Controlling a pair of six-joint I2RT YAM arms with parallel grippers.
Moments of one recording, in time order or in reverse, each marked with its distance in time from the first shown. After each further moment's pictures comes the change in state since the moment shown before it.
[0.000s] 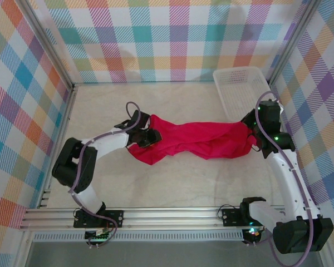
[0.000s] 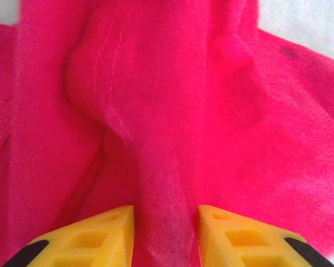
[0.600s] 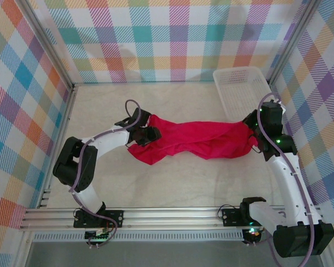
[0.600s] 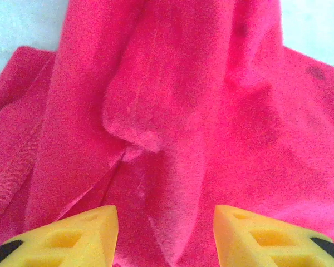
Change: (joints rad) left arm -0.001 -0.010 0.033 -0.068 -0.077 -0.012; right arm 0.000 -0.032 0.000 -0.008 0.007 -0.001
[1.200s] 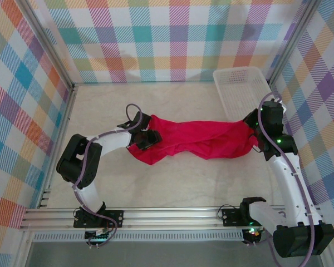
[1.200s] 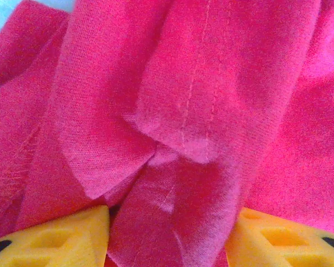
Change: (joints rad) left arm -0.002 0.047 -0.036 0.050 0.012 -0.045; right arm 0.000 0.000 0.013 -0.001 0.001 0.000
